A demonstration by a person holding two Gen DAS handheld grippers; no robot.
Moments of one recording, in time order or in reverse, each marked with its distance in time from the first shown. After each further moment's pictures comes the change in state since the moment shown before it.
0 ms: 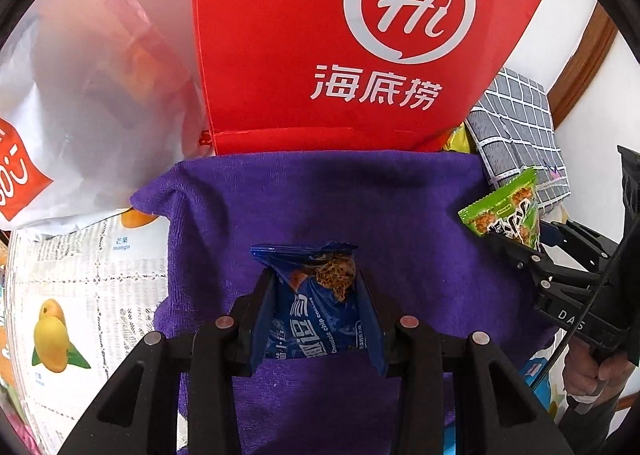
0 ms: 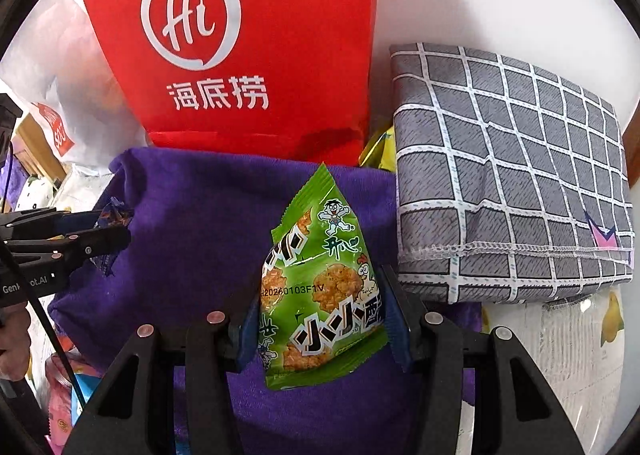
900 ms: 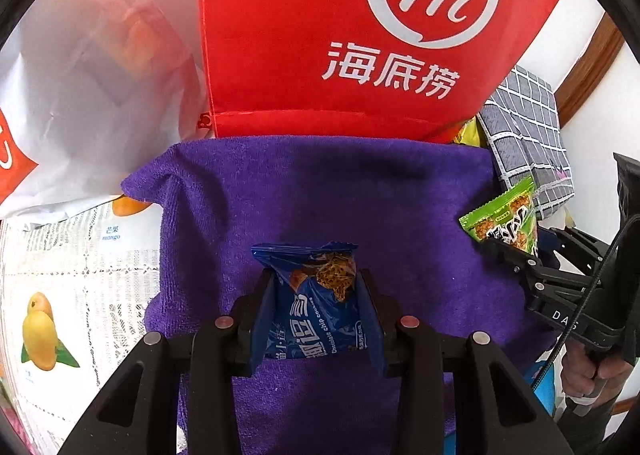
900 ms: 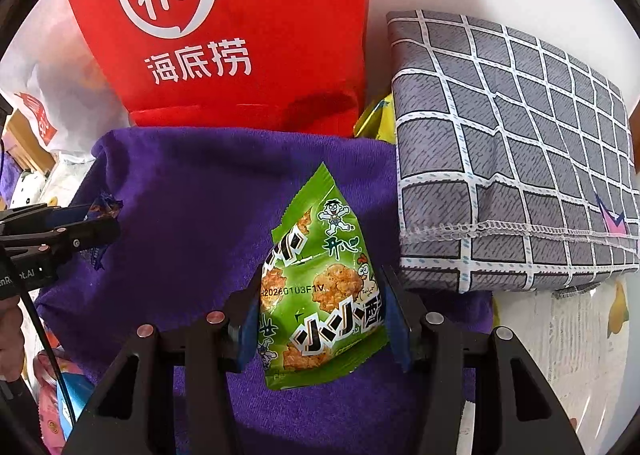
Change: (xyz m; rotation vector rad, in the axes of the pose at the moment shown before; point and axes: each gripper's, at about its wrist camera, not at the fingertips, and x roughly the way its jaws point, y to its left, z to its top) left arm 0.019 0.000 0.003 -0.018 0.037 -0.015; right arm 0.035 0.007 -0.005 0.012 0.072 -0.014
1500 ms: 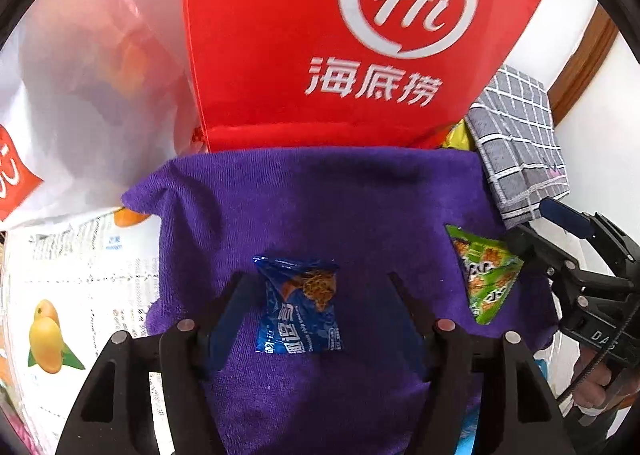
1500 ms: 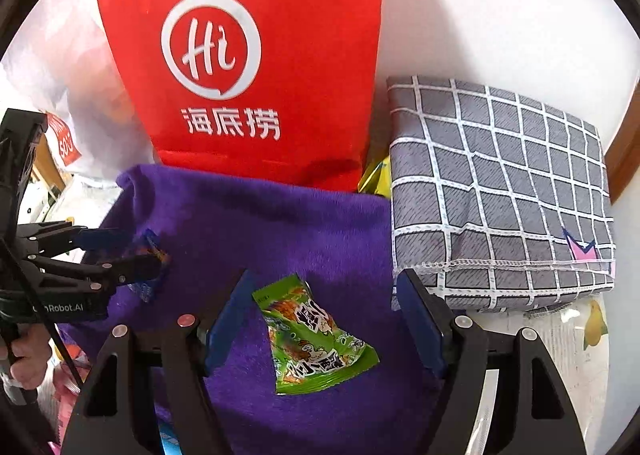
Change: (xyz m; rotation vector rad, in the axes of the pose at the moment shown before) left arm -0.012 -0.012 0.002 0.029 -0.026 0.000; right arm -0.056 0.008 0.003 -0.014 -0.152 -0.026
